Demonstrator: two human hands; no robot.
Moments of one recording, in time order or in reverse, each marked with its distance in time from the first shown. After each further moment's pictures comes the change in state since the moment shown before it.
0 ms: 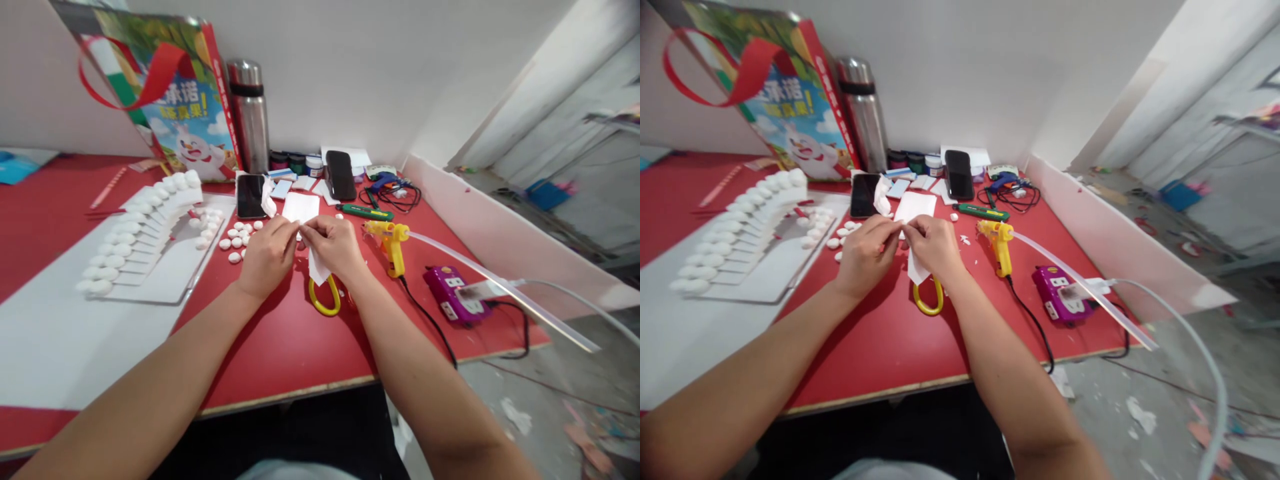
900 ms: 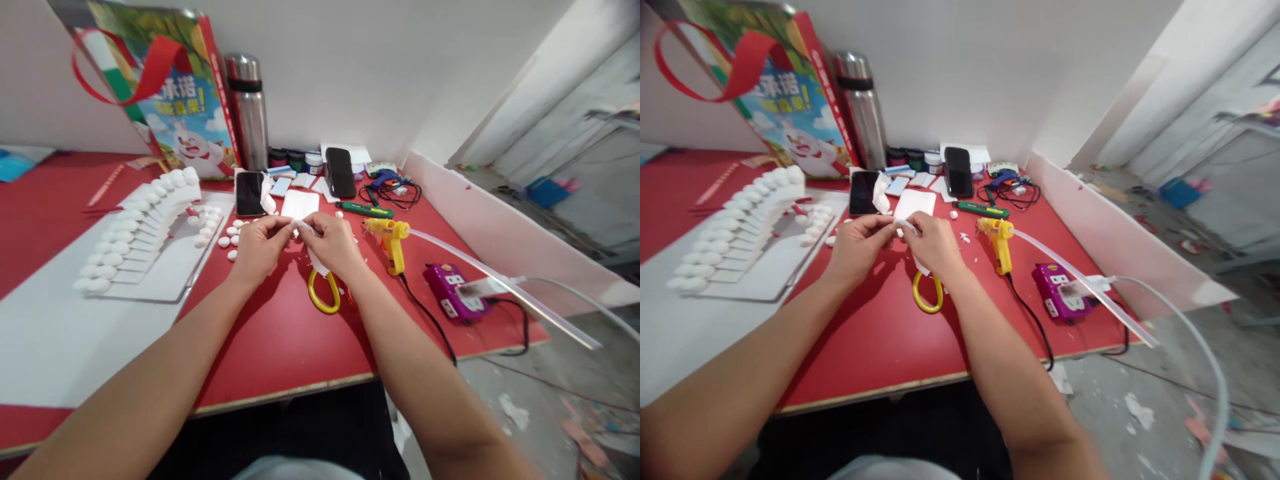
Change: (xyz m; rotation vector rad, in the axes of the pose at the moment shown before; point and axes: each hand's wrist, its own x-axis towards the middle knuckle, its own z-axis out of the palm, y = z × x) left_hand 0.003 -0.006 0.002 -0.683 0.028 -0.616; right_hand 0.000 0.002 -0.001 -0.305 -0.033 -0.072
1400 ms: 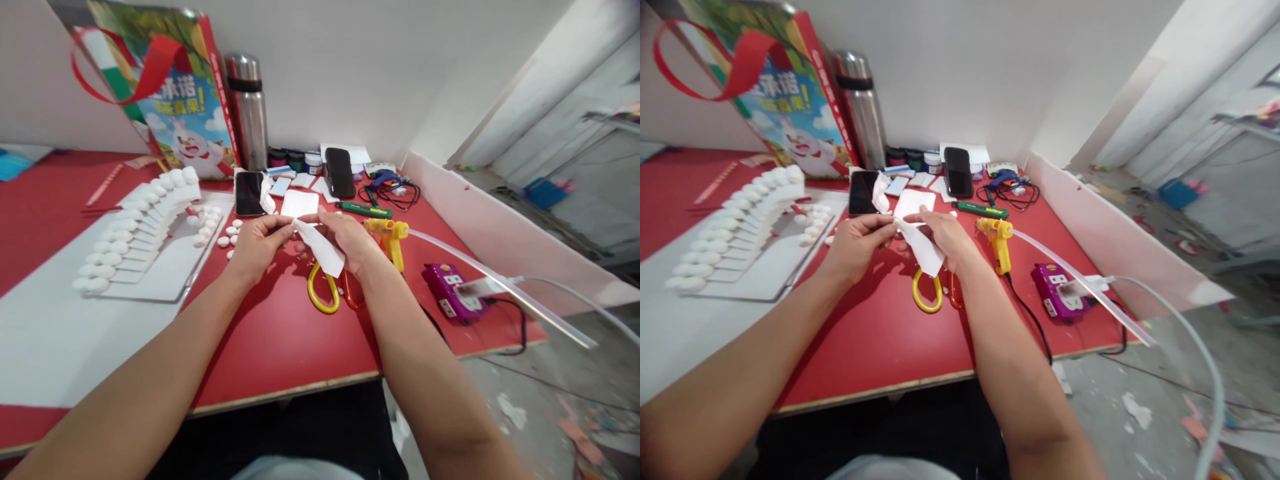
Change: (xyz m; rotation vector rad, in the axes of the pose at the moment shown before) left_hand 0.003 0.005 -0.001 -0.164 -0.040 -0.101; right_hand 0.008 -0.005 -0.021 0.986 -0.268 0.609
